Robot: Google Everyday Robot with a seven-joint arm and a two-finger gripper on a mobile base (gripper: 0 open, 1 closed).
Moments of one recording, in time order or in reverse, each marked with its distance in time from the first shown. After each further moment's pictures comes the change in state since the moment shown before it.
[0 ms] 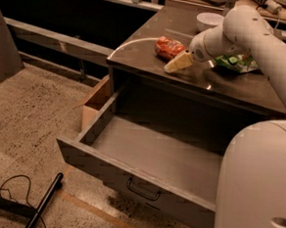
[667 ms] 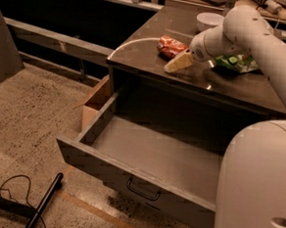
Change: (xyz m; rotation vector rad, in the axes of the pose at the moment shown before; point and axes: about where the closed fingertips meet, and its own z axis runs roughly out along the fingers) arm 0.000 0.000 0.000 0.000 0.000 0.000
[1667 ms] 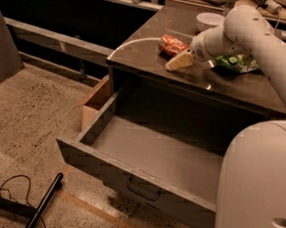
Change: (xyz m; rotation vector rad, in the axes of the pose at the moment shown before) arm 0.001 0.000 0.001 0.000 0.000 0.000
